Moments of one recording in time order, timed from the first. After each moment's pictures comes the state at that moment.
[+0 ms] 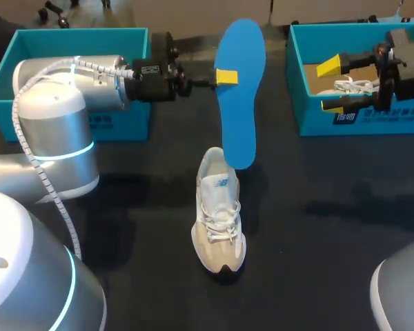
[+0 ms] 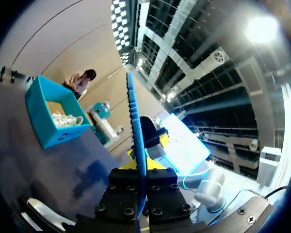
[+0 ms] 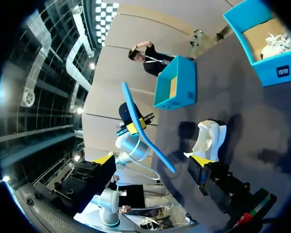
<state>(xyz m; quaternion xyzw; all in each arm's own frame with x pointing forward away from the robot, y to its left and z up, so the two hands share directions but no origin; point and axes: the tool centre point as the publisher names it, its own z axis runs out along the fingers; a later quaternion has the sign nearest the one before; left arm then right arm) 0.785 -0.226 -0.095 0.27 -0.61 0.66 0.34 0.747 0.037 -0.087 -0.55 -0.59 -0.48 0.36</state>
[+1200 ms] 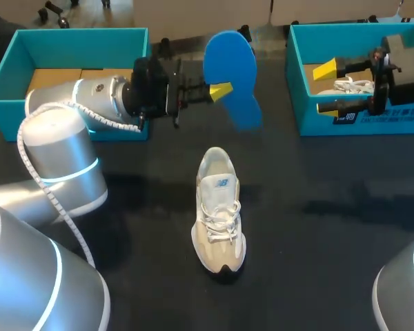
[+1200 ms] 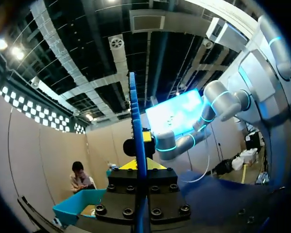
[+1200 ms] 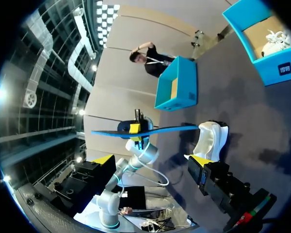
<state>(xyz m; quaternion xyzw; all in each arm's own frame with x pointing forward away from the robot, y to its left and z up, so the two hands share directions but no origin) 0.780 -0.219 -0.100 -0.12 -0.59 0.80 -0.06 0.750 0.042 -0.096 -0.55 -0.58 -0.48 0.36</state>
